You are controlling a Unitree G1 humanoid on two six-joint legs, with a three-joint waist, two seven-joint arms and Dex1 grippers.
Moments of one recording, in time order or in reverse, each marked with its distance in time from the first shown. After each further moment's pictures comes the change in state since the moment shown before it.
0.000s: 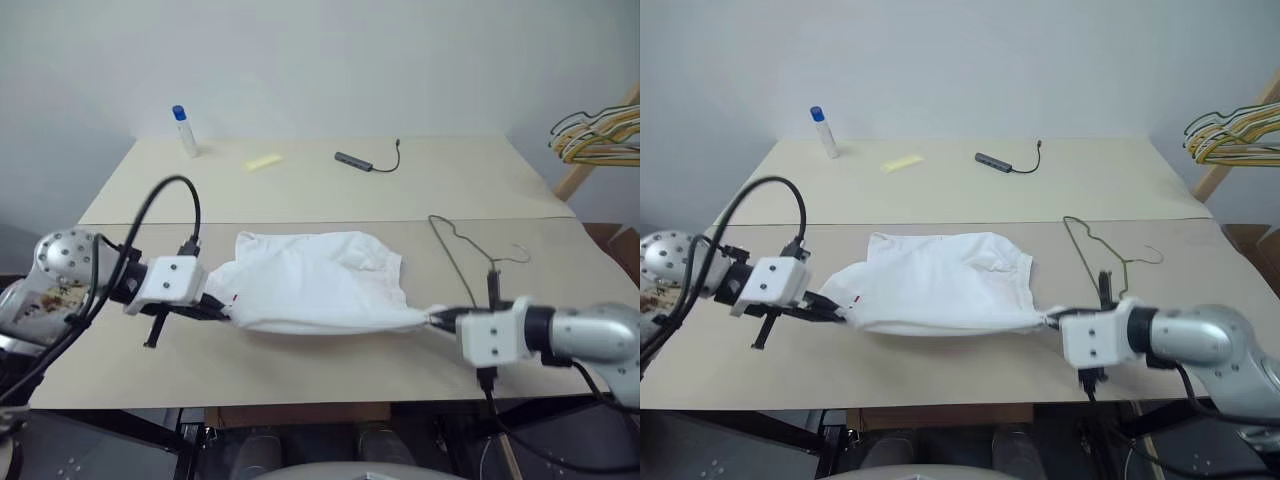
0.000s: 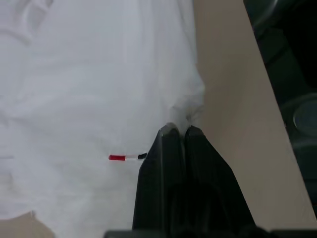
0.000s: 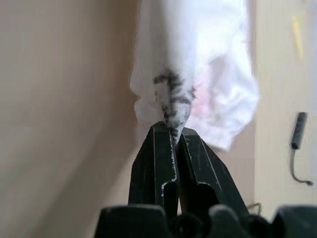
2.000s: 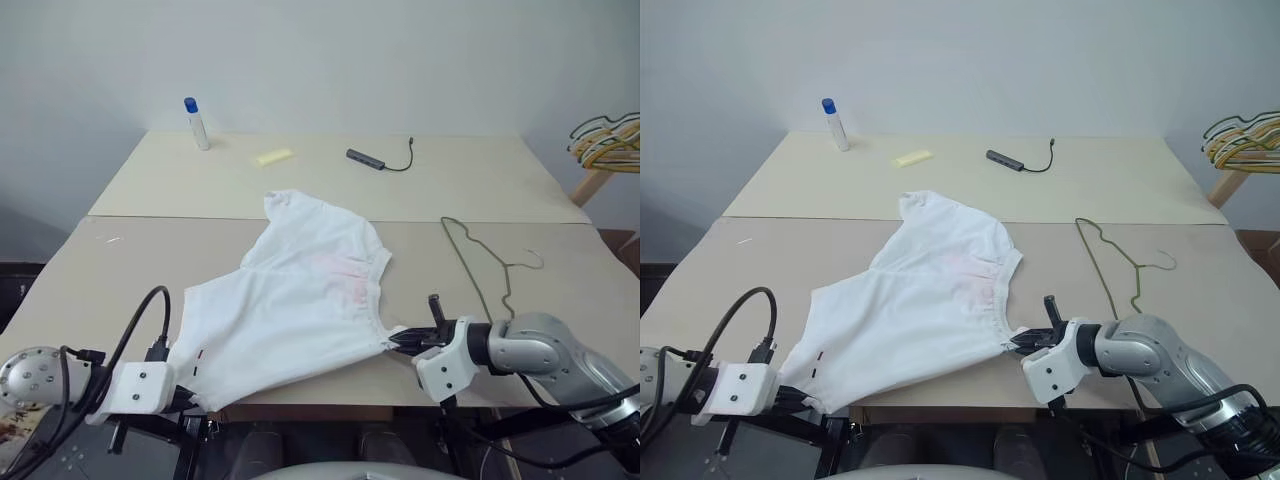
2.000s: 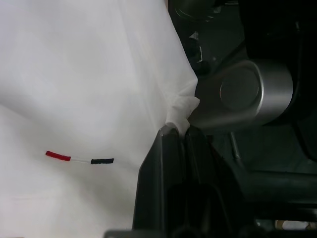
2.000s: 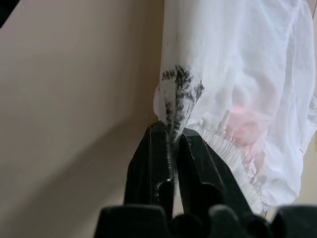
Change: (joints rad) left arm 0.858 0.073 0.361 -0.267 0.077 -0.158 0.124; right arm 0.010 0.081 0.267 0.136 -0.312 -0.423 -0.044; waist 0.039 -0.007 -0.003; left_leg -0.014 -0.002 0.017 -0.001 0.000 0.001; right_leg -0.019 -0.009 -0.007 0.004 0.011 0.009
